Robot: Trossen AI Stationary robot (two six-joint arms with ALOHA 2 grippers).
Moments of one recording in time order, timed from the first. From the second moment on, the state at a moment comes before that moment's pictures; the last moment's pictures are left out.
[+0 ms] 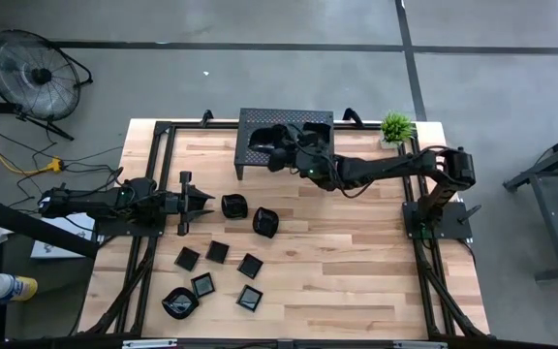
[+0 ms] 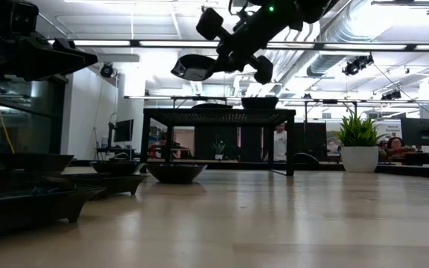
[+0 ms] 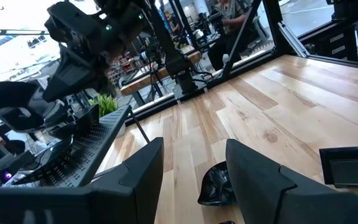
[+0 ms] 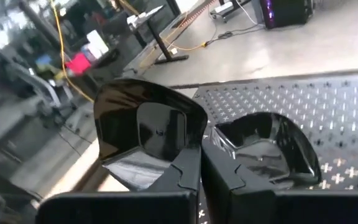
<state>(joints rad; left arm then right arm) -0.03 0.01 0.01 0.01 0.01 0.44 -0.10 1.71 1.20 0.19 0.73 0.74</state>
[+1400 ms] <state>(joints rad) -0.03 0.03 0.05 -0.05 0.05 0.44 0.22 1.71 1.51 -0.43 1.06 0.38</state>
